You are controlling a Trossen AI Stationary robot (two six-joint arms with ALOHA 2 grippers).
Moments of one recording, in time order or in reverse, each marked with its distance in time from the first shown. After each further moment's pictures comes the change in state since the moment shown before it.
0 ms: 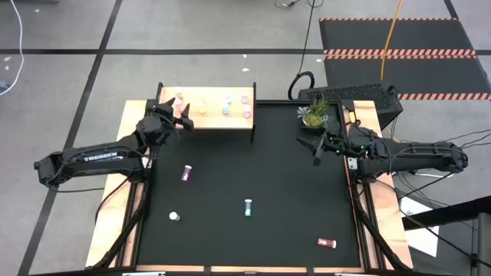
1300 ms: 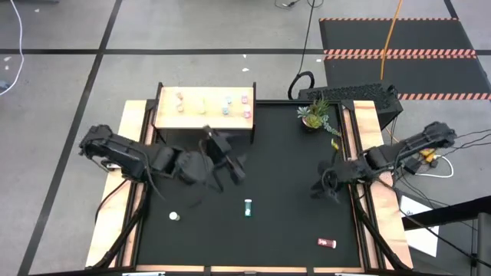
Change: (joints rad) left arm -0.798 0.758 1.246 -0.728 -0.226 -0.261; right arm 0.437 0.057 0.000 -0.555 -0.349 0.631
